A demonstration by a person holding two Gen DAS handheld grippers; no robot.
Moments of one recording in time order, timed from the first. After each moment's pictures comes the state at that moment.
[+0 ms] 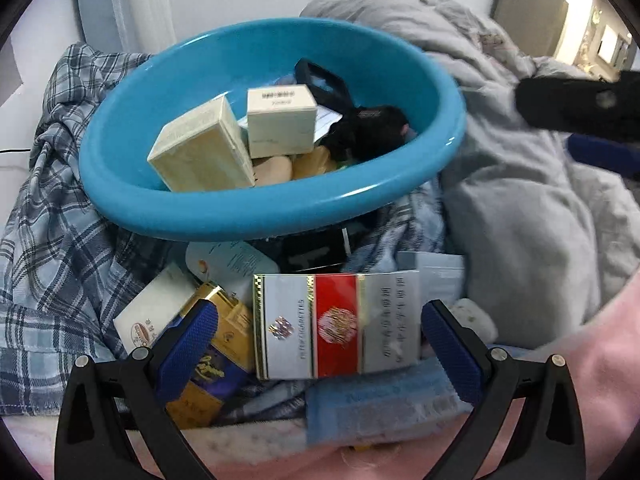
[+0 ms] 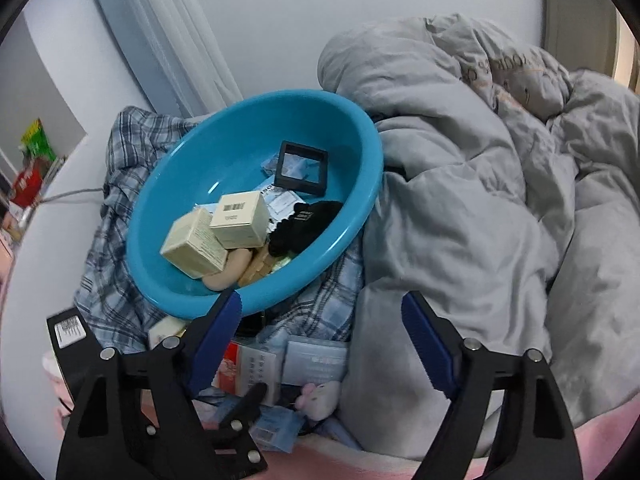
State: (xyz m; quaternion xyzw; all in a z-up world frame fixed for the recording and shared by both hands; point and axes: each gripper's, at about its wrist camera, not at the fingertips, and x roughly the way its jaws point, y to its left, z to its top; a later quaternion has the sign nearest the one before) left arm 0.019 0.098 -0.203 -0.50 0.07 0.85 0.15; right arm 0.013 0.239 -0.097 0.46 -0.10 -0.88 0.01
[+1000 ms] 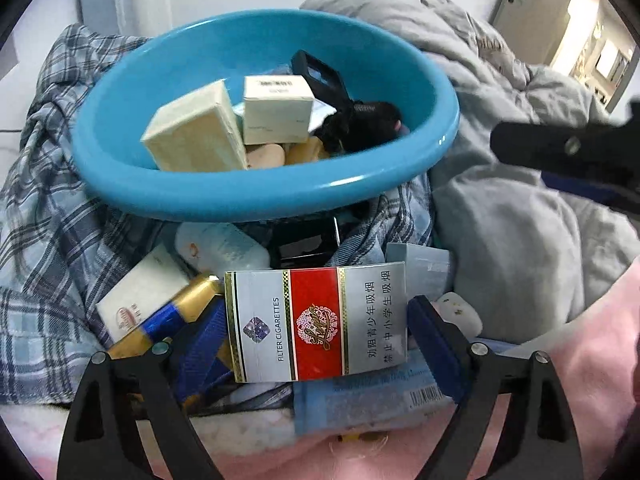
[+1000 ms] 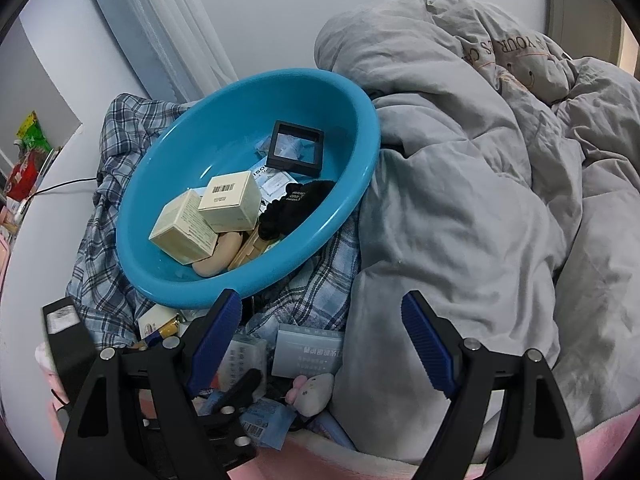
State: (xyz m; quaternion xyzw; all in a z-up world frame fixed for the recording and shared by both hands) left arm 0.026 0.084 -0.201 -0.51 0.02 0.84 0.17; right arm 0.007 0.247 -0.117 0.49 -0.12 -0.87 0.02
